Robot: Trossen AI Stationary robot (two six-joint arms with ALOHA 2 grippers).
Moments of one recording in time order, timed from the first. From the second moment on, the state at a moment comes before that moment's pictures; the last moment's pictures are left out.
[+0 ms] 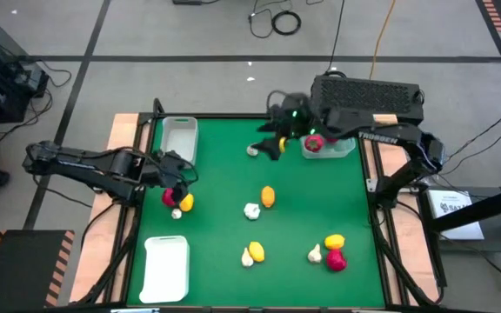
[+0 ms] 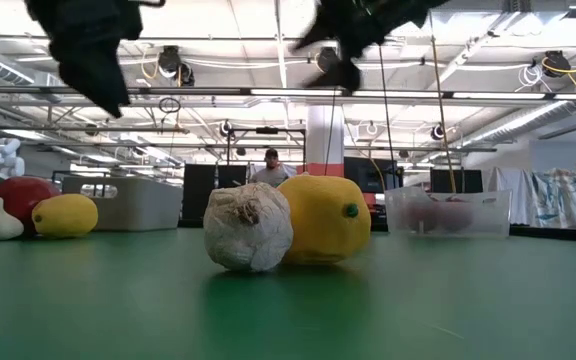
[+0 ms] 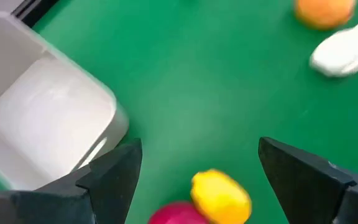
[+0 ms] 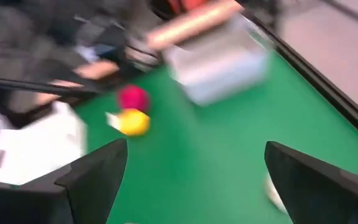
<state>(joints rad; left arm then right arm) -0.13 0.94 0.85 -1.01 -0.38 -0.65 -0.33 1.57 1.38 -0.31 -0.26 0.26</state>
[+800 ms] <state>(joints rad) -0.03 0.56 0.93 -1.02 -0.37 -0.45 0.00 2.31 1.85 0.19 0.01 0.38</state>
